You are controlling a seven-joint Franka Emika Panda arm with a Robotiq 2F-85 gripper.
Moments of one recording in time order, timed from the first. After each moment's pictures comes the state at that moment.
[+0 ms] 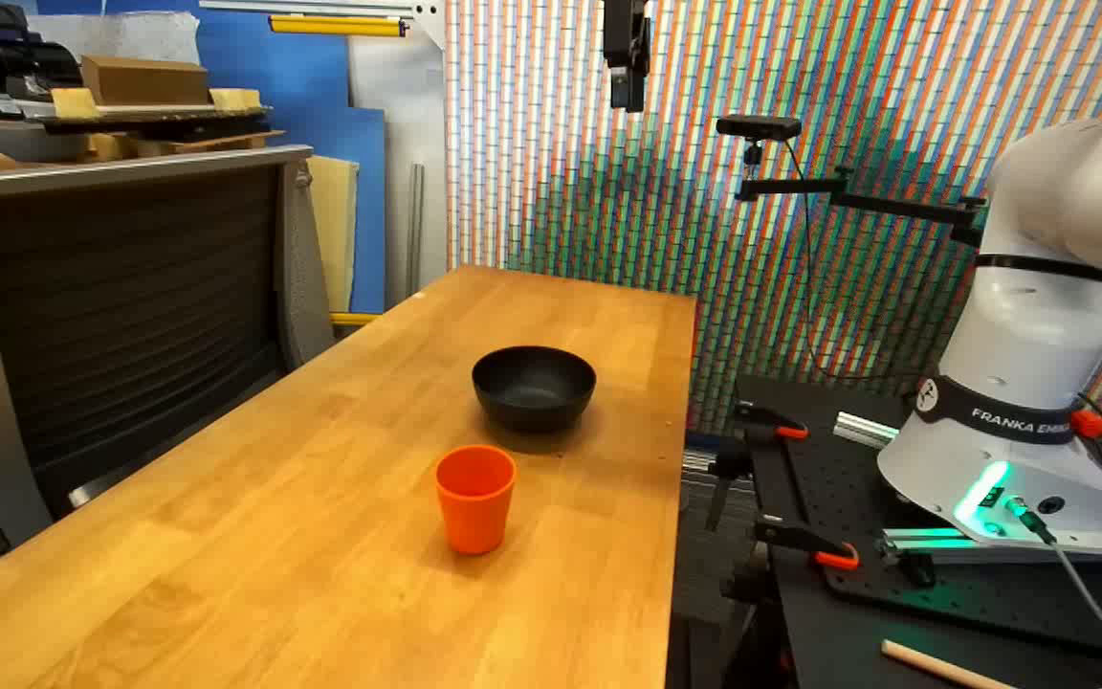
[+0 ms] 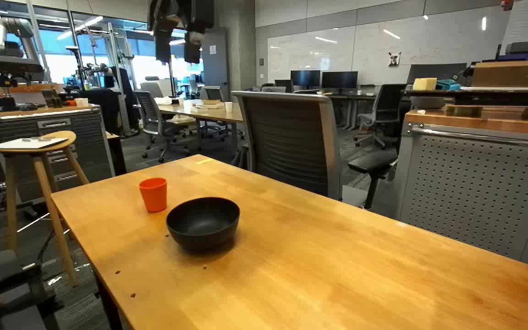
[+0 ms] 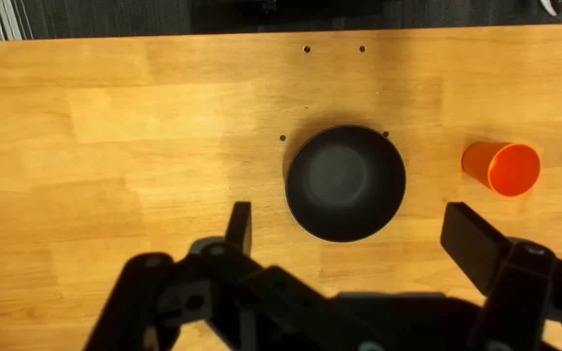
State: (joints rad) arm -0.07 -0.27 -0.15 -2.08 -0.02 1.70 -0.15
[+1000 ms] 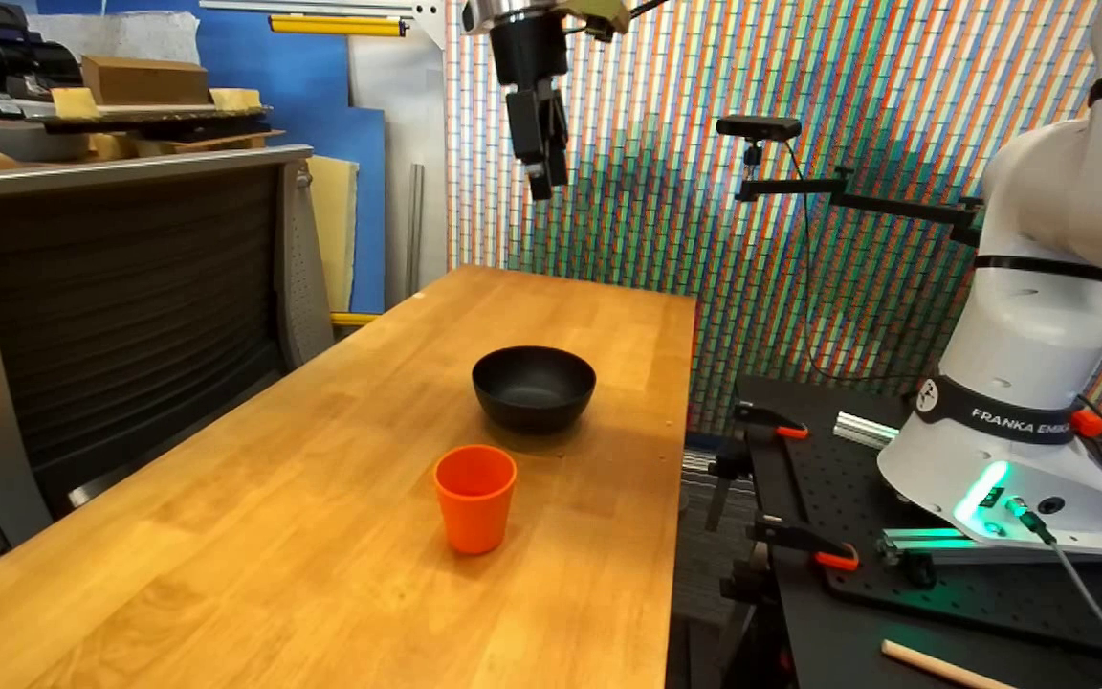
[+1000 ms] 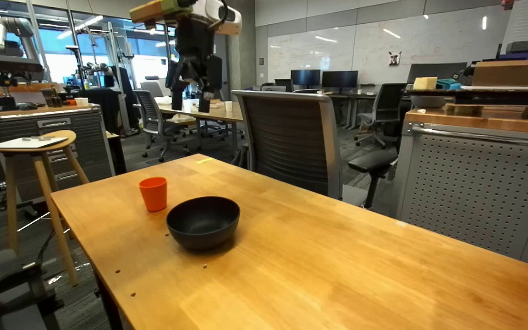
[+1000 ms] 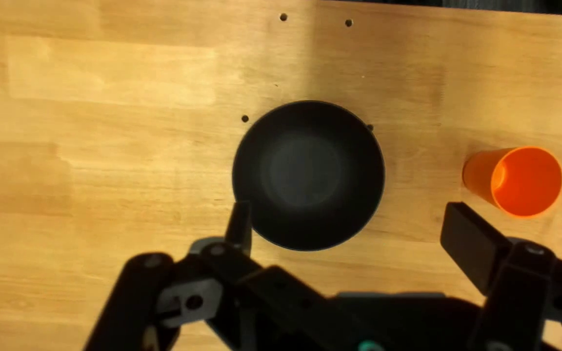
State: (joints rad) arm 0.00 0.04 0.00 -1.96 -0.05 1.78 -0.04
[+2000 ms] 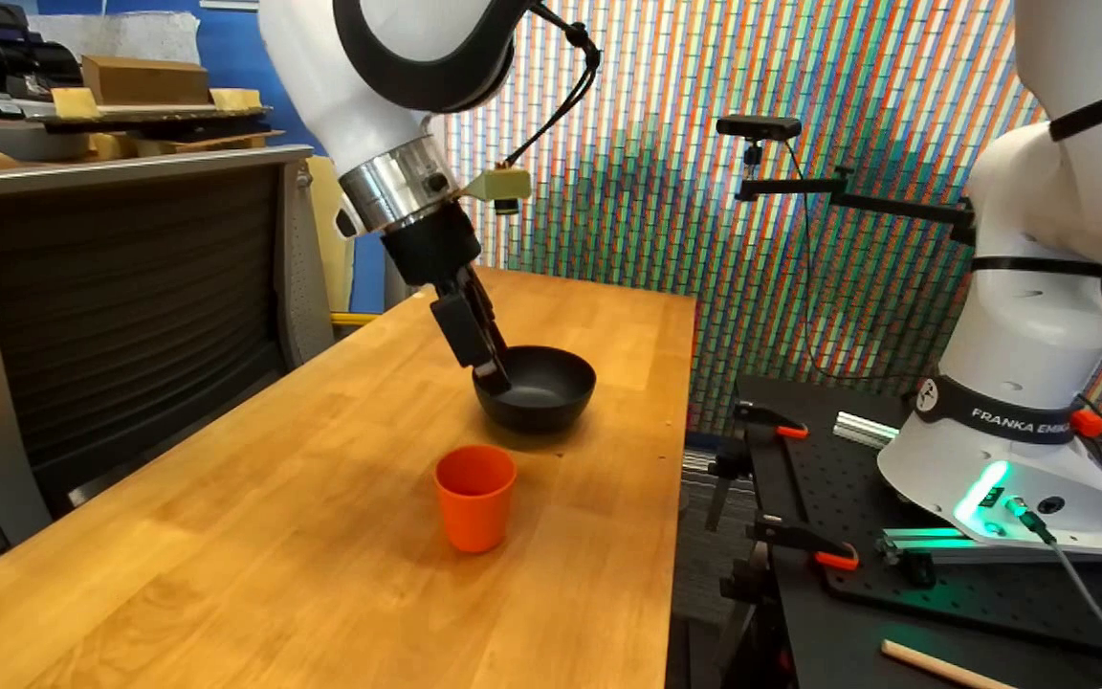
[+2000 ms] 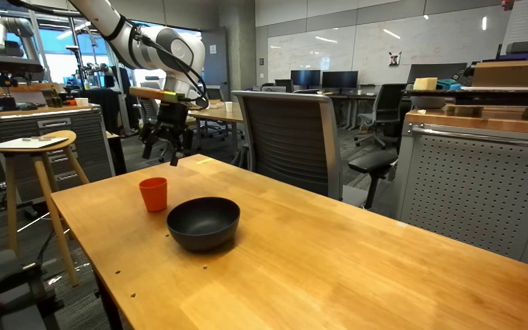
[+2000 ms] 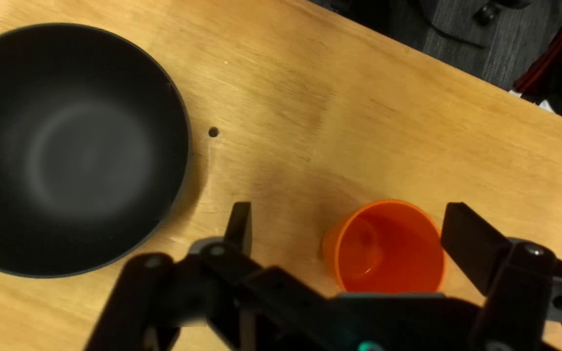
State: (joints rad) arm 0.15 0.45 0.14 -1.78 -0.01 1.76 -0.09
